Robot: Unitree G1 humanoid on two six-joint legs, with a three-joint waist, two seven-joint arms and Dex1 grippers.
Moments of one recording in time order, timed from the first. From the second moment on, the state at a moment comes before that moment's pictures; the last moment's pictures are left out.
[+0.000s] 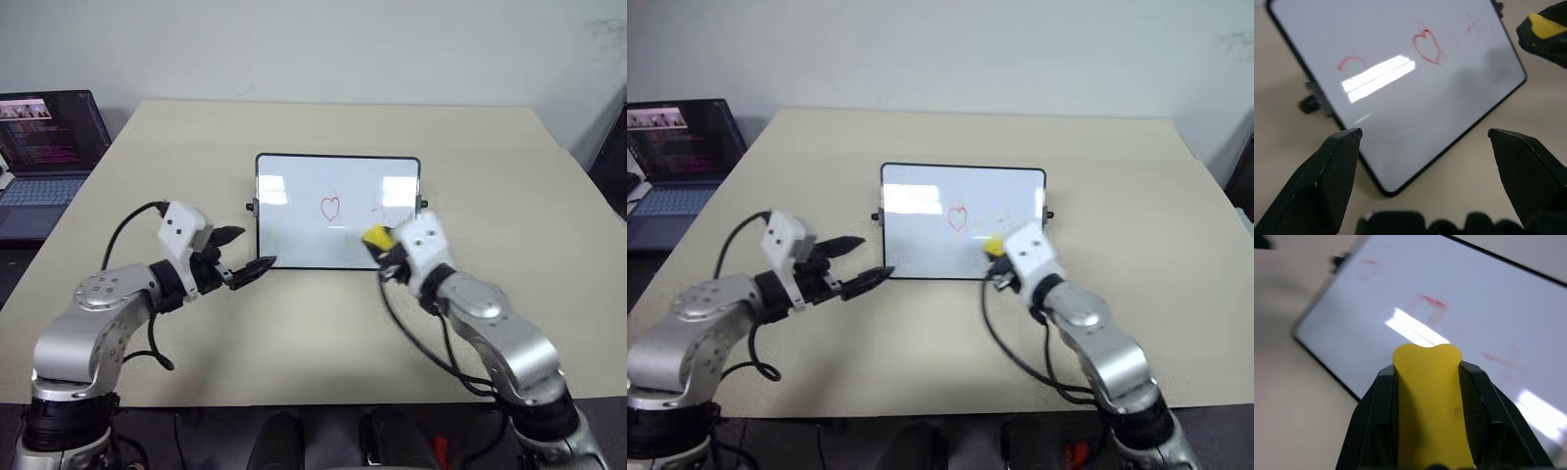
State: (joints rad) left arm -0.24 0.73 0.25 -0.36 -0.50 0.73 -0.73; right arm -0.45 -0.36 0.37 -0.52 0.12 0.76 0.30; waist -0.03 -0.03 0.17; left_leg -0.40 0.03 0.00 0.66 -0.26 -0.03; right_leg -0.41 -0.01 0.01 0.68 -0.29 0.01
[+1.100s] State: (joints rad) left arm -0.31 0.68 0.13 -0.22 -0.40 0.61 -0.66; right arm -1.15 -0.03 0.53 0.72 -0.27 0.10 0.41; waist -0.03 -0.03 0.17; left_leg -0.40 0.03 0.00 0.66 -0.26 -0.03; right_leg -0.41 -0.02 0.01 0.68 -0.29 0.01
